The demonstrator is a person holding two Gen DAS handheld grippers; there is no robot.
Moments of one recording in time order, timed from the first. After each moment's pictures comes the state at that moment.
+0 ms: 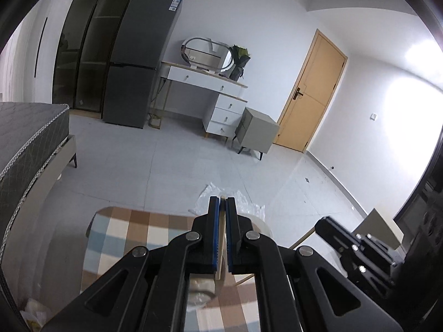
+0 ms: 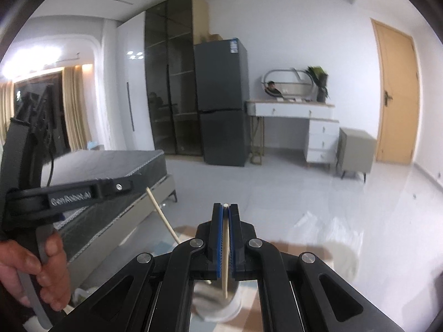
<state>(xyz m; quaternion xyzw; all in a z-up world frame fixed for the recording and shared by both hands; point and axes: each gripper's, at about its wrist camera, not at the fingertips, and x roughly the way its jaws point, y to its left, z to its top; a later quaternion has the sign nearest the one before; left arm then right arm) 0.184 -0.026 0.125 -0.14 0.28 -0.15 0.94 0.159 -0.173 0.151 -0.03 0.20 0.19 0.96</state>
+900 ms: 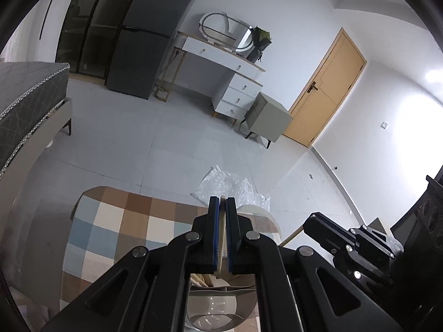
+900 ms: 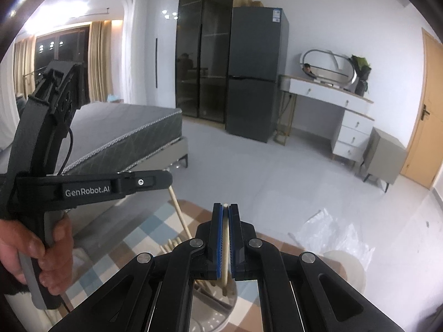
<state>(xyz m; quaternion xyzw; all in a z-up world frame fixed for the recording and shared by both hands) 0.239 -0.004 0.061 -0.19 0.34 -0.15 0.91 0.233 -0.133 0.068 -0.11 0.27 0.26 0.92</state>
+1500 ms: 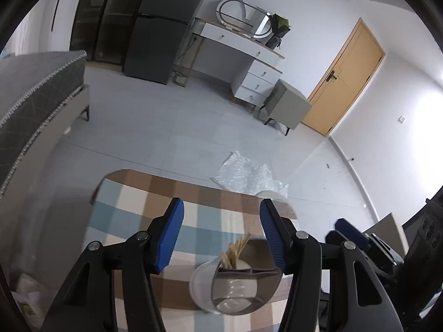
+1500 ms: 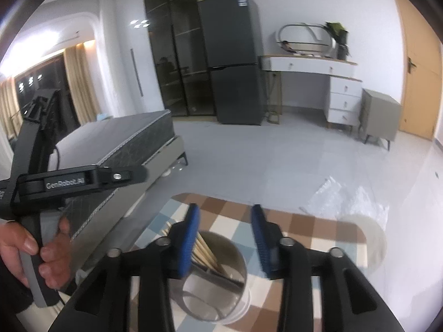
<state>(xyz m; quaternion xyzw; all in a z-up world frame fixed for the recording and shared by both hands) 0.229 0.009 0.065 -0.18 0.39 -0.10 0.90 0.226 -0.179 0.056 -0.01 0.31 0.22 0.93</state>
